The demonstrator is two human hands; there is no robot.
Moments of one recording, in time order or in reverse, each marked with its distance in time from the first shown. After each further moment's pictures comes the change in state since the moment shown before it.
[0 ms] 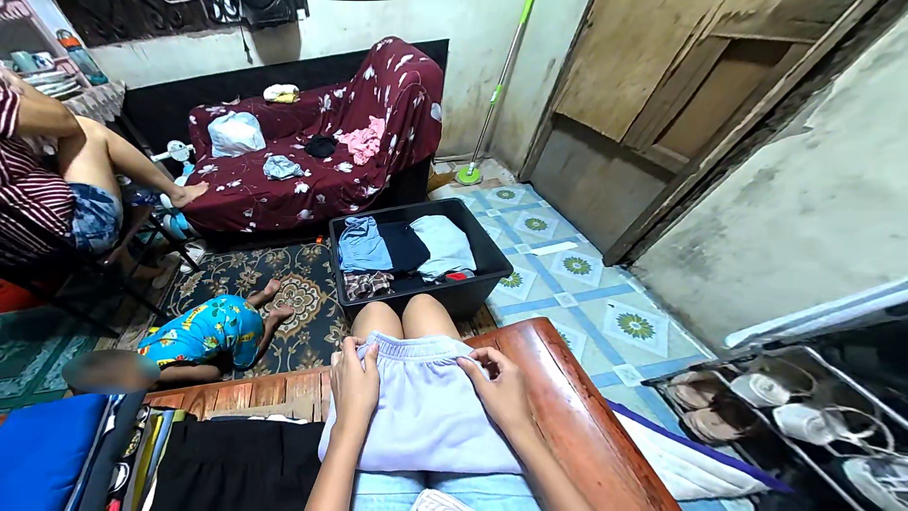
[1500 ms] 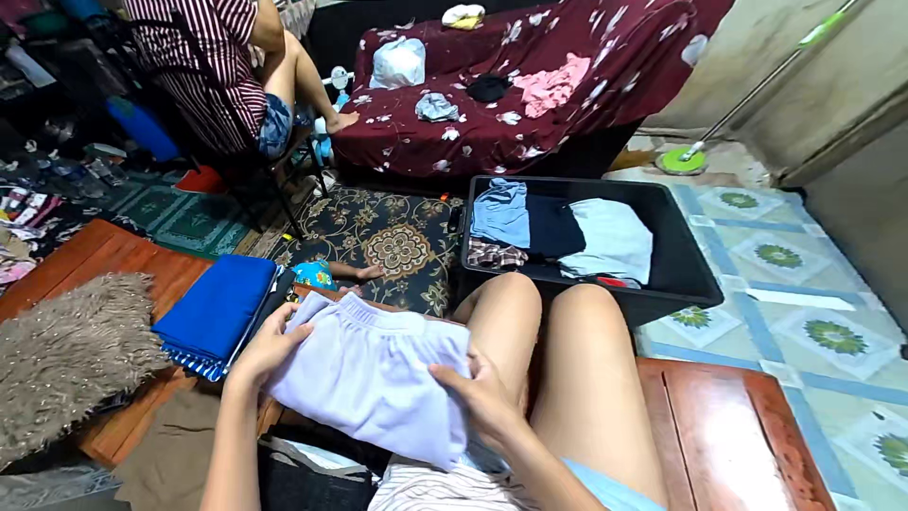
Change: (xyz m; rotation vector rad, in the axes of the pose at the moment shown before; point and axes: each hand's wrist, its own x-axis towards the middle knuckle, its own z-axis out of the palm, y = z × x) left_hand -0.095 -0.128 -0.273 -0.234 -0.007 -0.298; right_hand -0.086 -0.171 0.106 0.741 -0.751 0.510
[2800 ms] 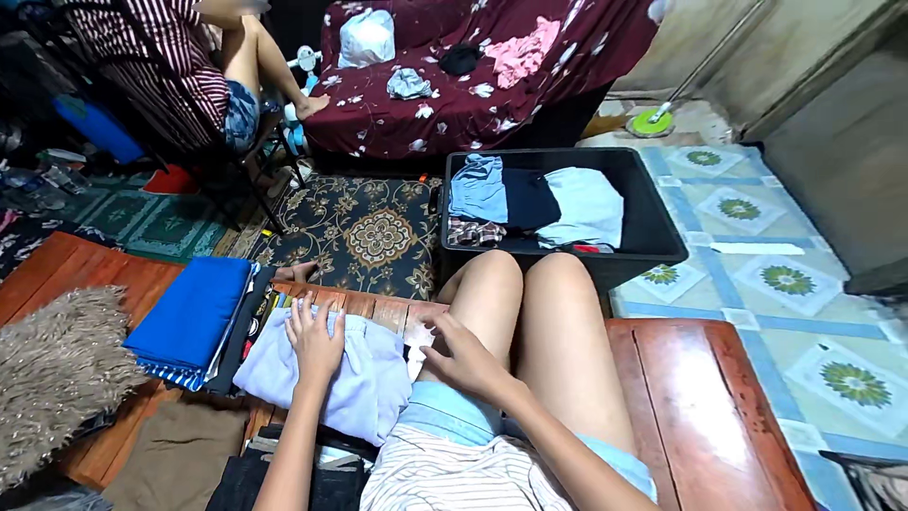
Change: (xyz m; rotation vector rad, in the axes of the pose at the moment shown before) left_hand 0.049 -0.057 0.117 0.611 0.401 0.288; right_hand 0.060 0.027 -0.055 -1.036 -0.234 -0.471
